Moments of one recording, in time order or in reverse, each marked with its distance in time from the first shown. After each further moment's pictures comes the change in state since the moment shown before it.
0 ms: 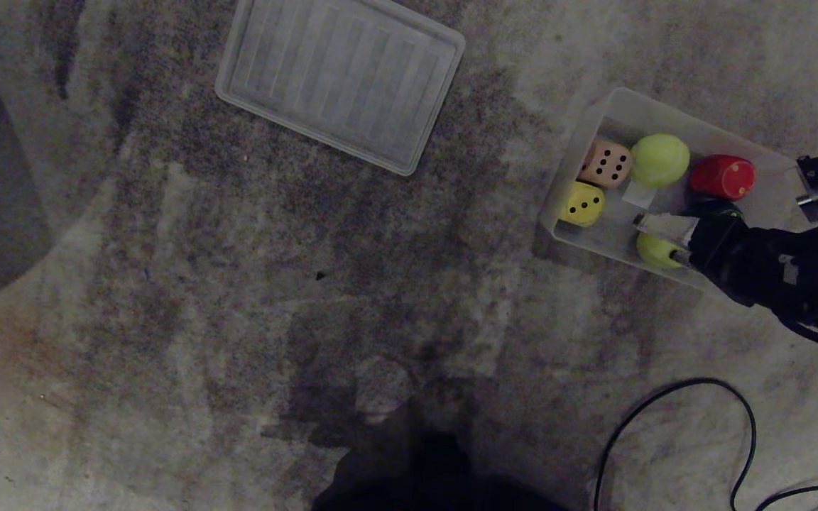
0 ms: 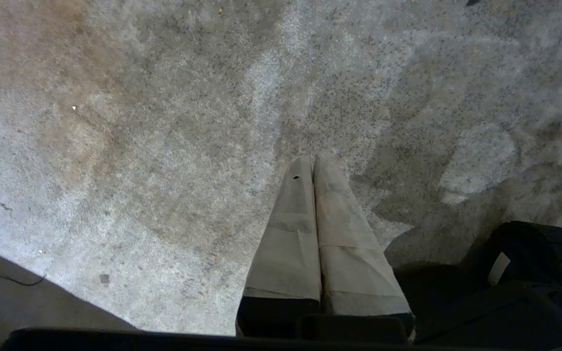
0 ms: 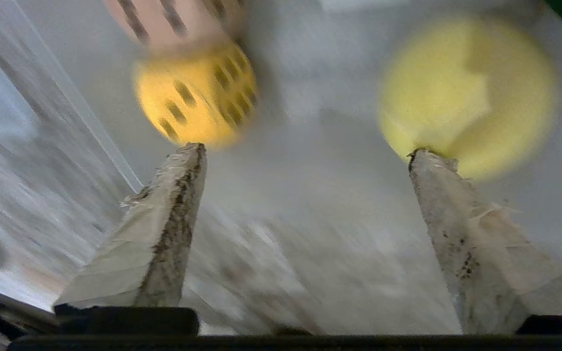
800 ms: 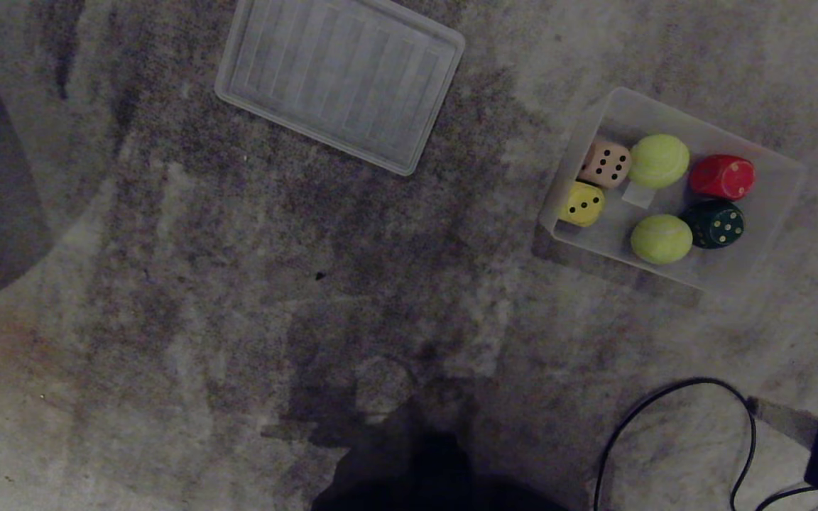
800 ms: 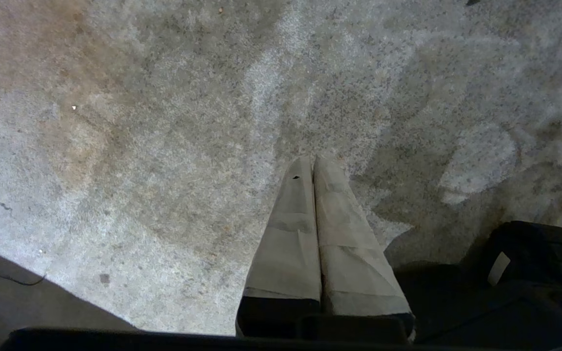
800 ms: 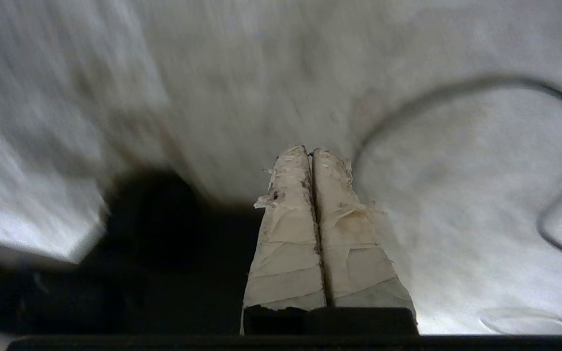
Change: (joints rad) left arm 0.000 0.000 0.000 0.000 0.000 0.000; right arm -0.038 -0.498 0.438 0.325 -0.051 -0.336
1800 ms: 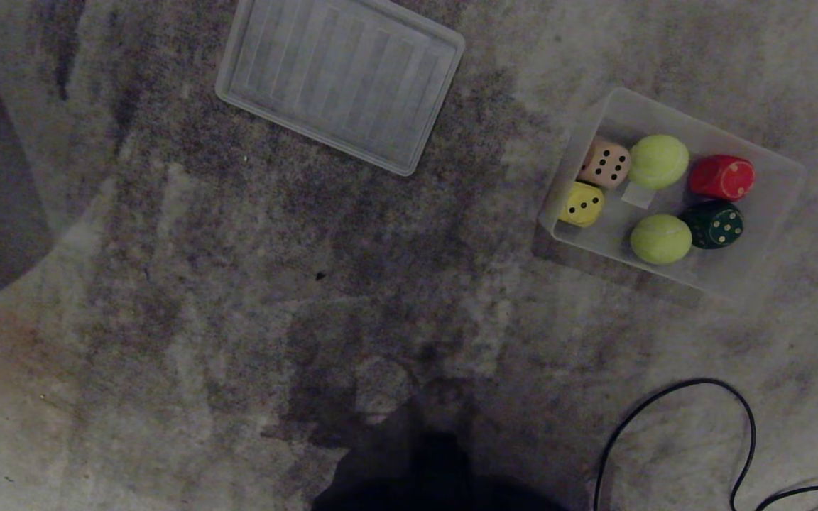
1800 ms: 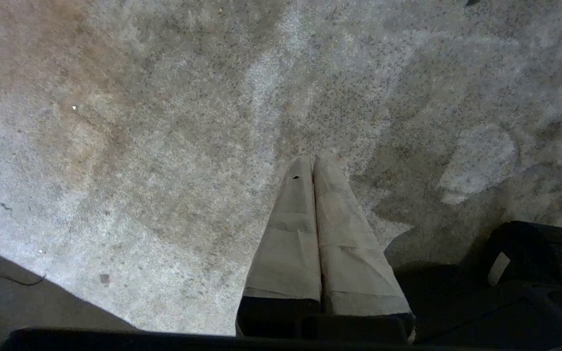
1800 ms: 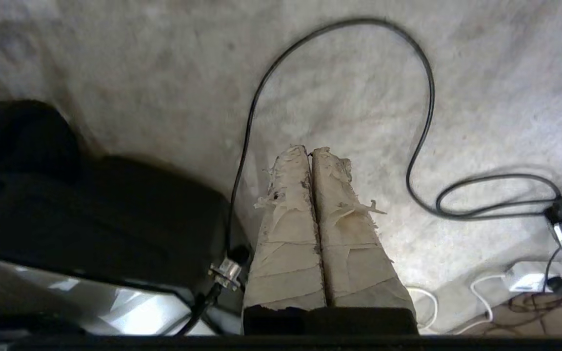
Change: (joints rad) left arm 0.000 0.000 0.000 0.000 0.000 0.000; right arm -0.155 -0.698 0.197 0.373 -0.070 -0.238
